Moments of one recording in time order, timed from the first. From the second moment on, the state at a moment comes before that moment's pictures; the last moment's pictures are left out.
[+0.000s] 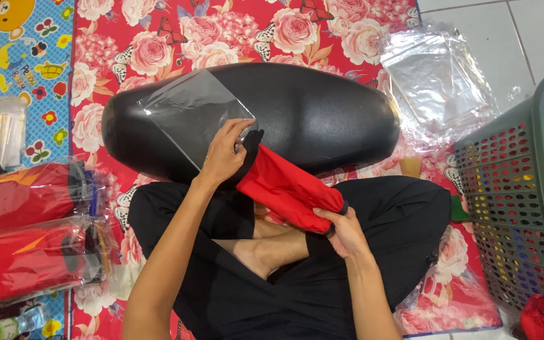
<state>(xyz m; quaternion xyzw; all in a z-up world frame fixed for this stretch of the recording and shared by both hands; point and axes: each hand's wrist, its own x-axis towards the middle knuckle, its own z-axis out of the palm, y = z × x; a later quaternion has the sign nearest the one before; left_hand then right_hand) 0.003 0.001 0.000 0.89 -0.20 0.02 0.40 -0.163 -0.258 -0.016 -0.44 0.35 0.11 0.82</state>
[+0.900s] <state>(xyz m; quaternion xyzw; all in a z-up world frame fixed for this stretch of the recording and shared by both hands) -0.016 0.011 -0.005 0.92 -0.15 0.12 0.33 -0.160 -0.261 -0.009 -0.42 0.34 0.11 0.83</state>
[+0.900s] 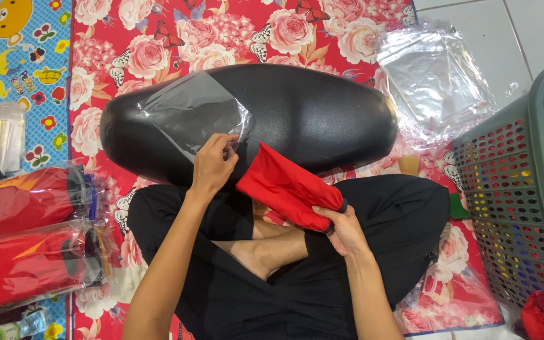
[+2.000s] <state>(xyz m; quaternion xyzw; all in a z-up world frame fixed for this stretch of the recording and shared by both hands) -0.002 0.014 -0.047 0.94 -0.29 0.18 0.03 -0.161 -0.259 -0.025 -0.43 0.33 0.13 0.83</state>
